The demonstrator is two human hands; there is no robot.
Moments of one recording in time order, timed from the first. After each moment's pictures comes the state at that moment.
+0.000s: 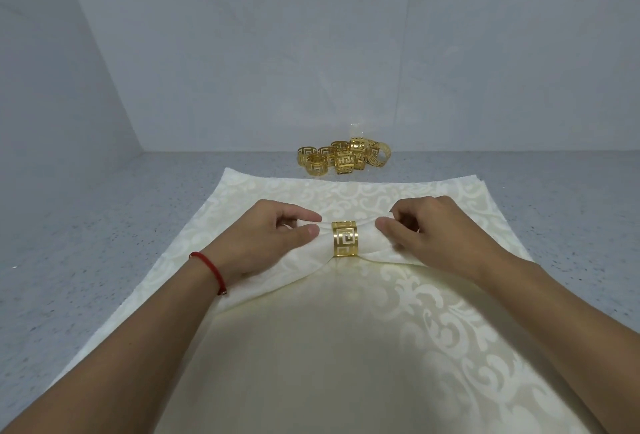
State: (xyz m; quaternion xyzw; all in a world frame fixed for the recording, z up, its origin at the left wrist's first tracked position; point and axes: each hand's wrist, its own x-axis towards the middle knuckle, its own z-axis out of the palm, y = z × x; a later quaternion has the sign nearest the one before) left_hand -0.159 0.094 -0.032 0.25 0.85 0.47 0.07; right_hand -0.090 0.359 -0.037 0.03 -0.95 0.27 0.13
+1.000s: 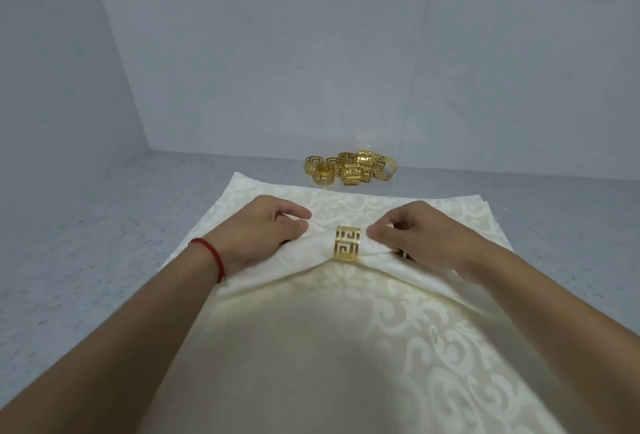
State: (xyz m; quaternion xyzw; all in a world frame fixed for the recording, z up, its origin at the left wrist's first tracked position) left_hand -0.171 0.080 -0.018 0.21 0.85 0.47 0.10; right_hand -0.099 0.340 -0.008 -0.01 -0.93 0.37 -0.01
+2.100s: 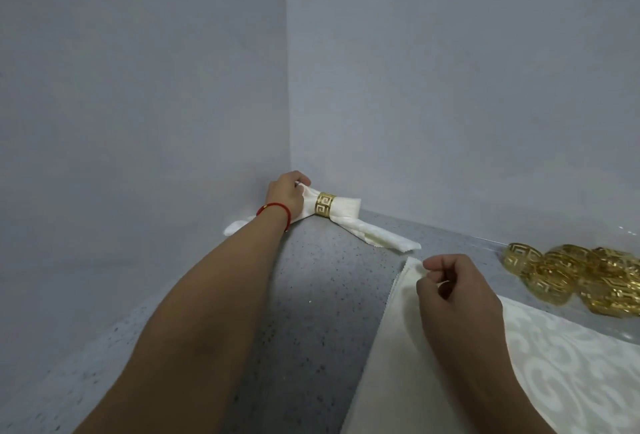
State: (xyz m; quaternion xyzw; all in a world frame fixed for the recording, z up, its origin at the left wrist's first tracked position) left_hand -0.500 -0.145 -0.047 -0.05 0.88 0.43 -0.19; right_hand -0.288 0.109 -0.061 -0.04 -0.84 0.48 0.23
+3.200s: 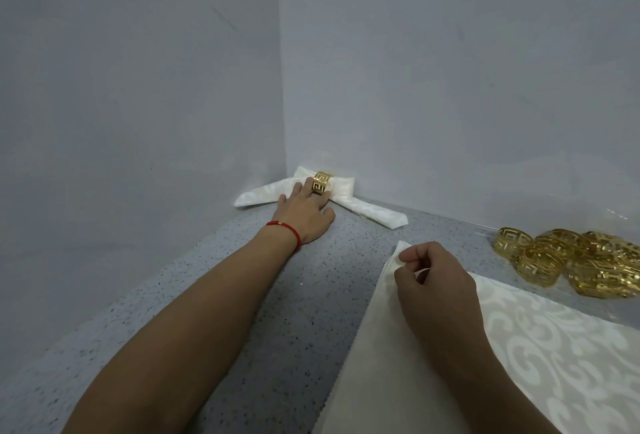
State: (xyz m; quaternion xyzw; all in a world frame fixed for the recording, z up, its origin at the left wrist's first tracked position) left_hand -0.469 -0.107 -0.077 0.06 0.99 0.06 -0.10; right_hand -0.292 0.107 -0.068 -0.03 -0.87 0.45 0.18
